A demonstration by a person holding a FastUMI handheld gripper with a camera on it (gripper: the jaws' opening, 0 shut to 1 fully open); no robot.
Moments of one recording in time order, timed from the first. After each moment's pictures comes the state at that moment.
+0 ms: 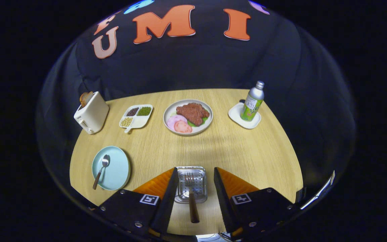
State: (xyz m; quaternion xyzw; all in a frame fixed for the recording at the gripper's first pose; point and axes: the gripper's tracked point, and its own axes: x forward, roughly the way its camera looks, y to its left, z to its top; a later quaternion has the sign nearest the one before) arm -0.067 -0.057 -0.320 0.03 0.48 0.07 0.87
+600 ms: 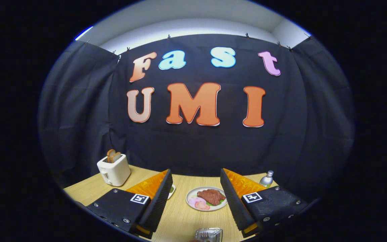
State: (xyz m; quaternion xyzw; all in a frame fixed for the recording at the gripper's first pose) arm 0.007 0.006 -0.154 0.04 0.12 0.10 0.99
